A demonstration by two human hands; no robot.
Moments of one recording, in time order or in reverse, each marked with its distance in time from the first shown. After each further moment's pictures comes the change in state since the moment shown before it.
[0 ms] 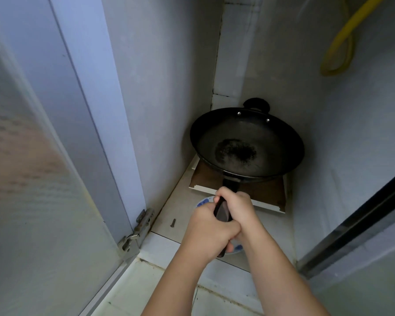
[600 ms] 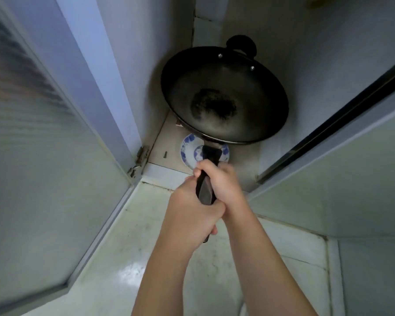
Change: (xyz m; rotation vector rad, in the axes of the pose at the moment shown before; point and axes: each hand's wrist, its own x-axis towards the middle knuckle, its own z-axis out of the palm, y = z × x) left_hand -0.147 0.062 -0.025 0.037 0.015 -0.168; right_hand -0.144 -0.019 0.007 0.102 -0.034 0.072
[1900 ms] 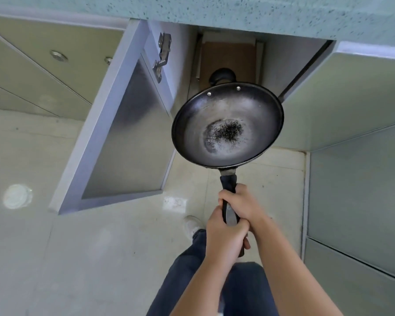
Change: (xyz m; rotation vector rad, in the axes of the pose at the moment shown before) left_hand -0.311 0.147 -0.081 -0.143 -0.089 -0.533; right_hand -0.323 -0.111 0.046 -0.305 -0.009 0.385
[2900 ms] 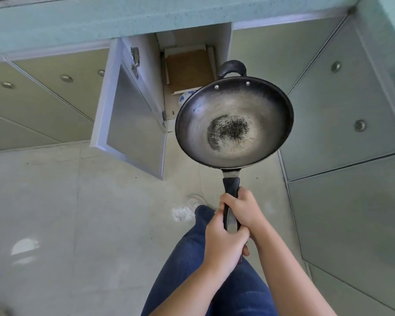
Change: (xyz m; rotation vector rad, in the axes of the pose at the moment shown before) left_hand -0.218 -0.107 -0.032 0.284 -0.156 0.188; right_hand -0.243 0.095 0.029 0.260 0.229 -0.079
